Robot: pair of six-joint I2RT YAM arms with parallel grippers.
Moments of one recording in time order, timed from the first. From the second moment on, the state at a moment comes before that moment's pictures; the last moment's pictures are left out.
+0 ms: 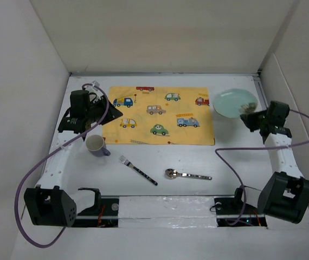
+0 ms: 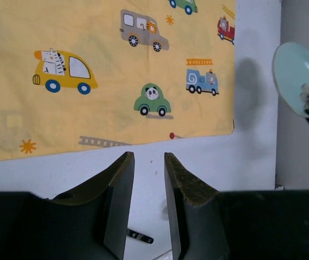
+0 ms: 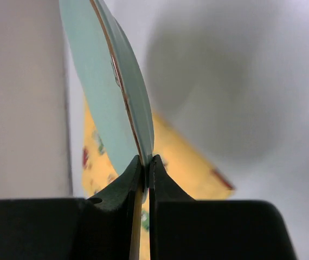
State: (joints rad) left arm -0.07 1.14 1.02 -0.49 0.43 -0.55; right arm -0.38 1.17 0.80 -0.36 -0.19 1.11
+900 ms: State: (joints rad) left arm -0.07 1.12 1.21 -0.66 0.26 -0.54; right arm 0.33 2.06 1.44 -0.15 -0.49 1.04
